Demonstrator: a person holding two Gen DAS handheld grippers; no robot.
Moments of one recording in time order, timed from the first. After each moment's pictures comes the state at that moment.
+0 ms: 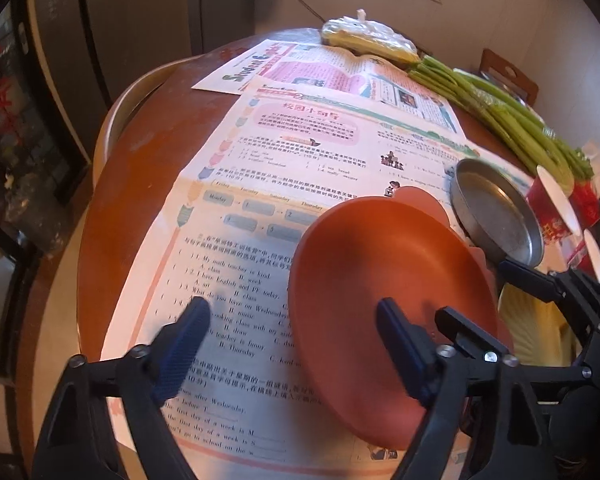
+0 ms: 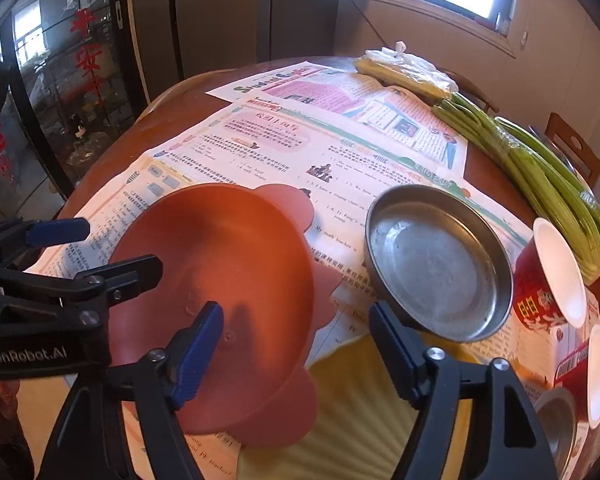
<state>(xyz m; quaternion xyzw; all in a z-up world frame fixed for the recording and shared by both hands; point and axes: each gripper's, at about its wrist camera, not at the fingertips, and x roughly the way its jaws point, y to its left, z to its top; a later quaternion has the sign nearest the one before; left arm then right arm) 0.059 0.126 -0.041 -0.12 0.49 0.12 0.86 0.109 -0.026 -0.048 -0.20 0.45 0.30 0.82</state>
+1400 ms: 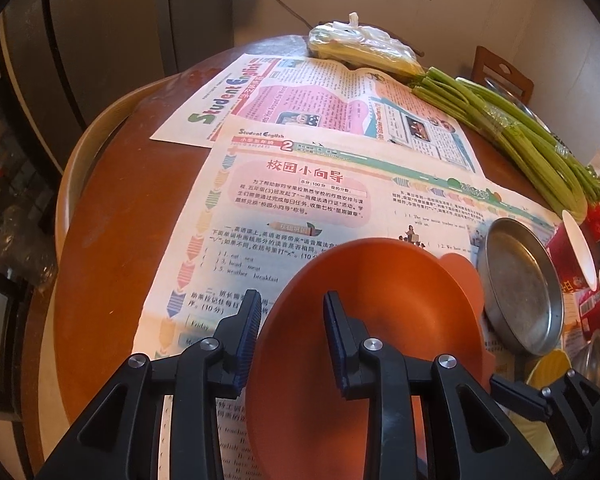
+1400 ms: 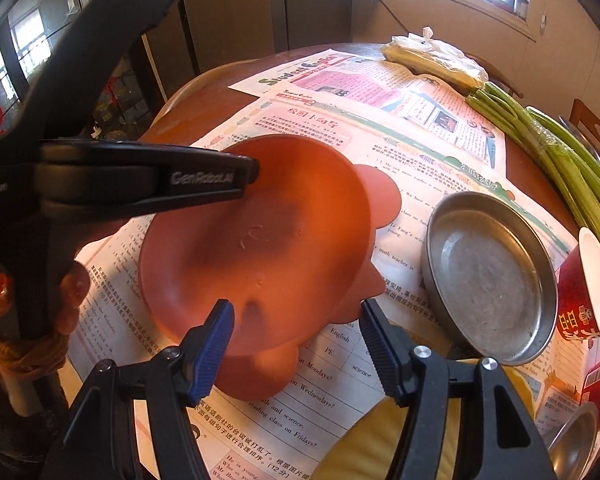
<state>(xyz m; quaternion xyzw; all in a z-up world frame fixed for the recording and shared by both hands) 0.148 0.159 -0.043 -0.11 0.49 0.10 0.86 0.118 0.003 -0.049 -0.17 0.48 0.33 0.80</state>
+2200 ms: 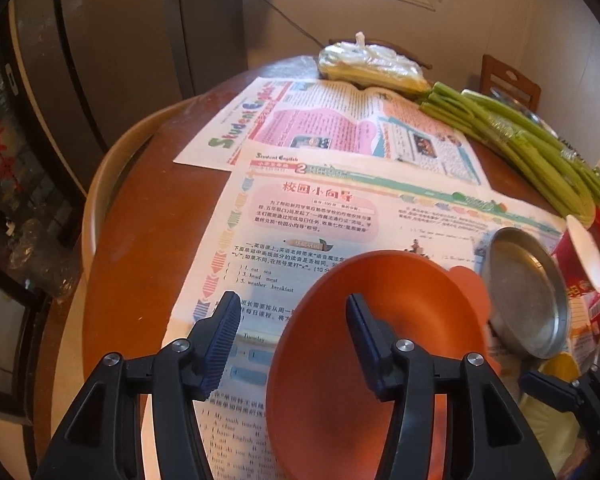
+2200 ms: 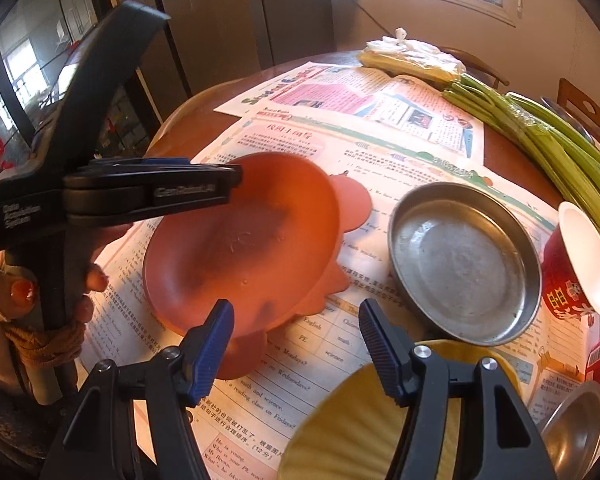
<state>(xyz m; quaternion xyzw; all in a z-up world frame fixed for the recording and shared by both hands) 0.133 0.152 -0.021 -0.09 0.45 0.13 0.88 0.118 -0.030 -0.033 -0.12 0.47 0.32 0.81</state>
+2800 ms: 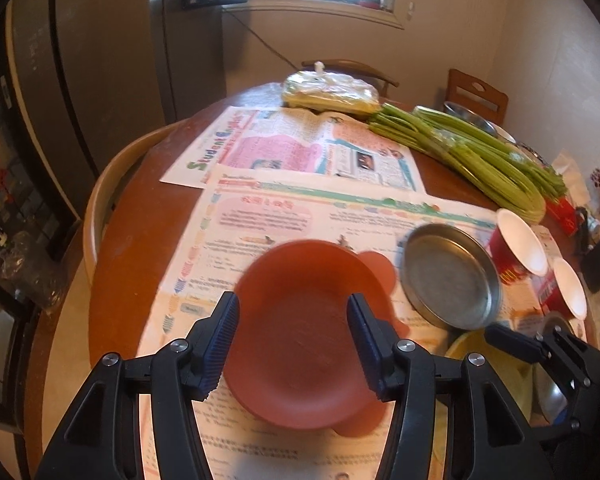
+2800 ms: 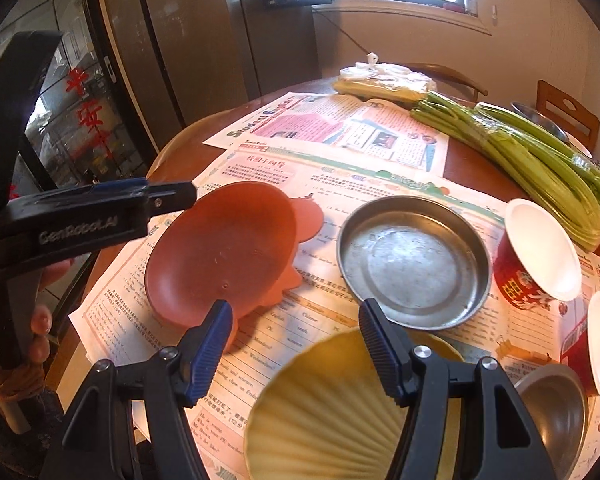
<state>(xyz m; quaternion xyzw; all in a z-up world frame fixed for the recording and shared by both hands) 0.087 0.103 0.025 -0.09 0.43 0.09 0.89 0.108 -0.072 -0.006 -0.09 0.44 0.31 0.84</state>
